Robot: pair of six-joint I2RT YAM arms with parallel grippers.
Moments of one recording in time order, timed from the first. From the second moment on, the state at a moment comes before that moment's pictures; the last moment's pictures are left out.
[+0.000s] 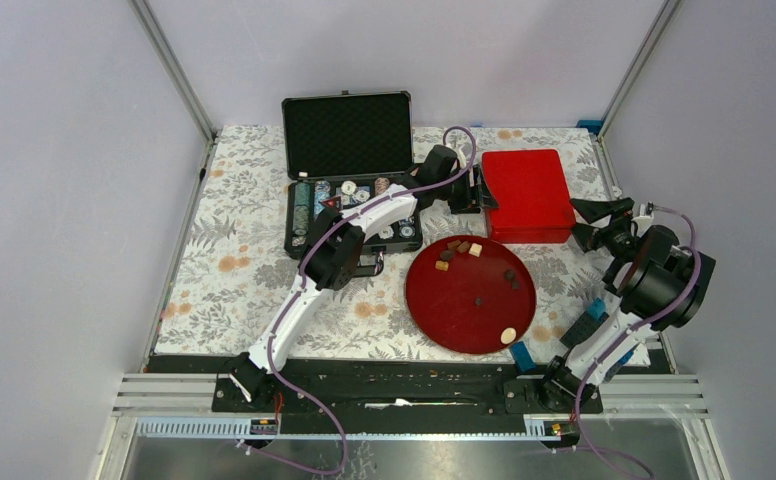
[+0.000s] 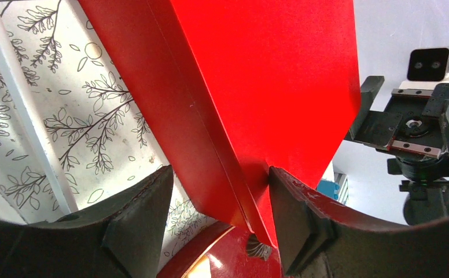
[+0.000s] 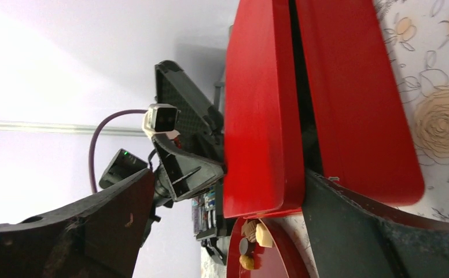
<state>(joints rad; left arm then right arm) -0.70 2.62 2.25 -0.15 0.49 -0.82 -0.65 1.86 0.62 1.06 -1.01 1.20</state>
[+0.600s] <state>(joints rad) -0.71 2.62 2.25 -0.15 0.50 -0.84 -0.55 1.37 0.72 0.14 -0.44 0.55</state>
